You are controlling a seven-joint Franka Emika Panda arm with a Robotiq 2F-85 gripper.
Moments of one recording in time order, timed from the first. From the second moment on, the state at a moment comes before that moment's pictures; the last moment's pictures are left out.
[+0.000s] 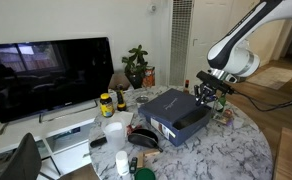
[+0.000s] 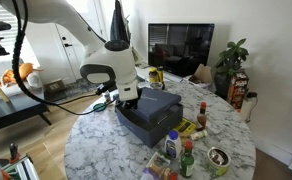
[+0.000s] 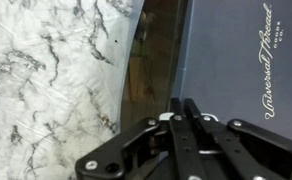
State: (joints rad) arm 0.00 0.07 0.01 -2.56 0.83 2.85 0.73
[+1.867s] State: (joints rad) arm 0.01 0.01 -0.08 -2.56 0.02 2.63 1.24
